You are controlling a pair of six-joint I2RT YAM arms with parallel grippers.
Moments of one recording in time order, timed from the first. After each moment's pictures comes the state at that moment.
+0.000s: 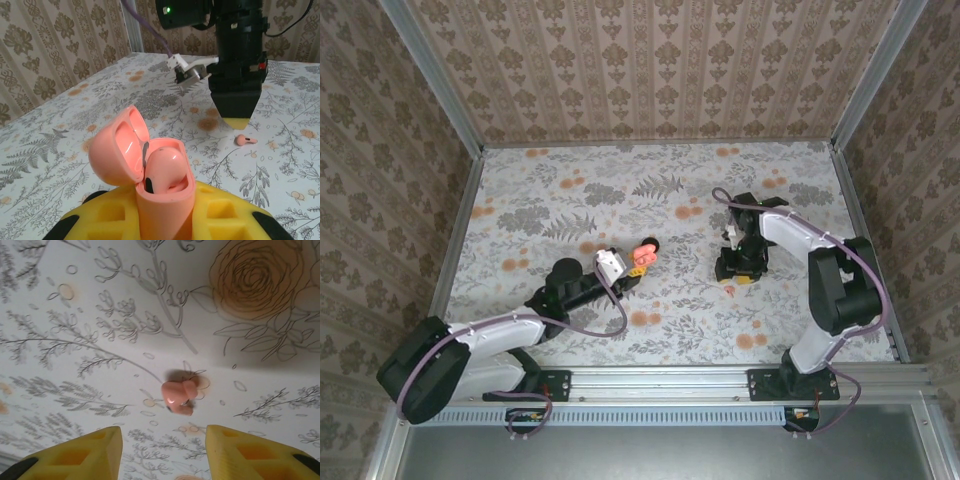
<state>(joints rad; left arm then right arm) -0.78 1.14 0.29 0.70 0.31 0.18 0.25 1.70 1.12 -1.07 -0.23 0.20</state>
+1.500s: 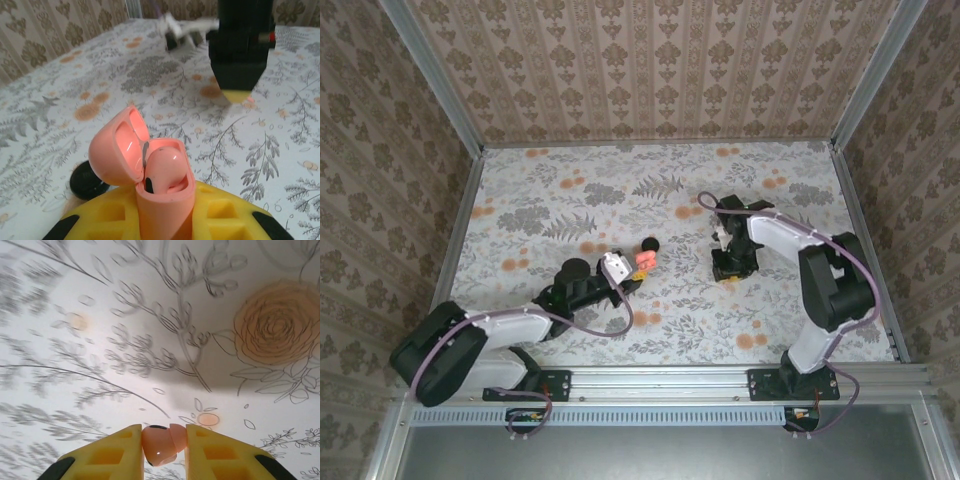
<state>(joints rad) -0.78 1.28 0.28 0.73 0.29 0.19 0.32 1.69 1.09 -0.95 -0.17 0.22</state>
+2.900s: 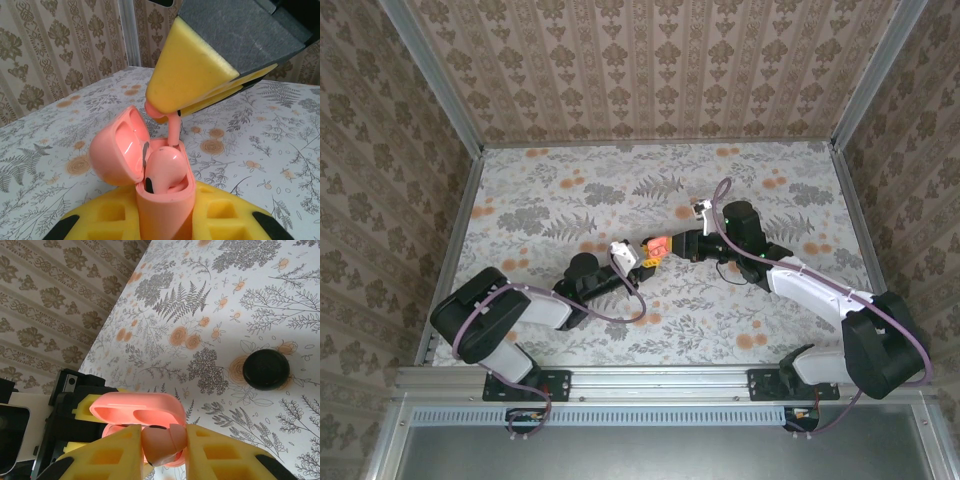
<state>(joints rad) -0.79 1.55 0.36 1.13 0.34 0.09 0.46 1.32 0.73 0.11 -0.55 0.51</state>
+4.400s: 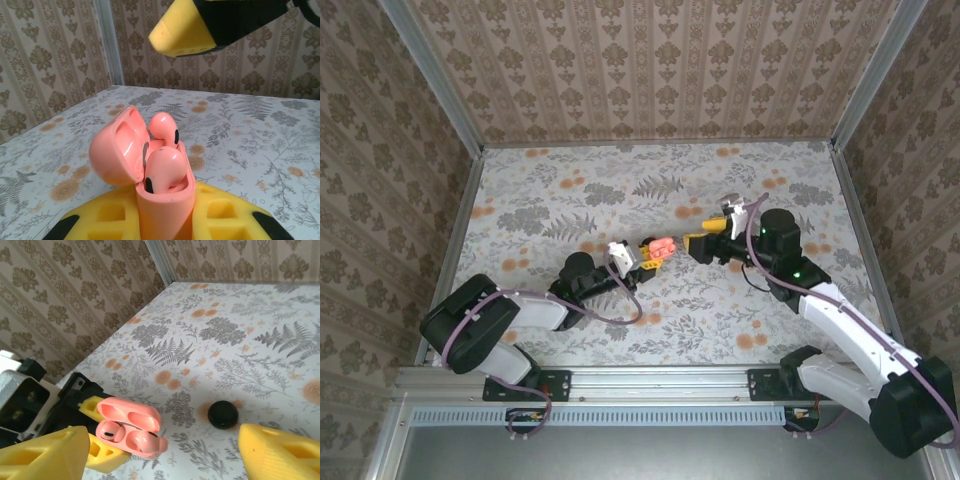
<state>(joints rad) -0.79 1.48 0.36 1.11 0.44 0.09 0.37 0.98 0.64 0.05 -0.51 0.25</state>
